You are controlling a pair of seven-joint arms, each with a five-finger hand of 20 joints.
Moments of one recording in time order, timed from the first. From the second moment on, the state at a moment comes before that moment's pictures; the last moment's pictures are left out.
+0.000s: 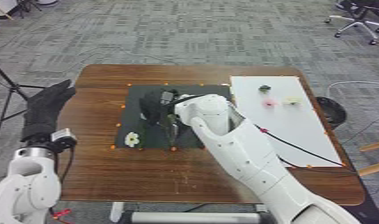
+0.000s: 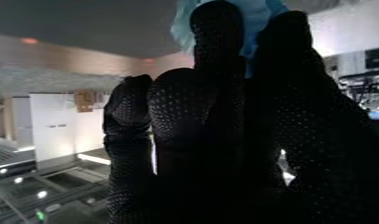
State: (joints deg) left arm 109.4 -60.5 -100.7 -104.1 55.1 9.4 13.6; right arm -58.2 -85.4 50.2 -76.6 -155.1 -24.0 -17.0
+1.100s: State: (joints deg) left arm 113.5 -63.9 -106.6 -104.0 55.4 1.9 14.6; right arm -58.9 -87.4 54.6 -72.1 -158.0 -20.2 -13.9
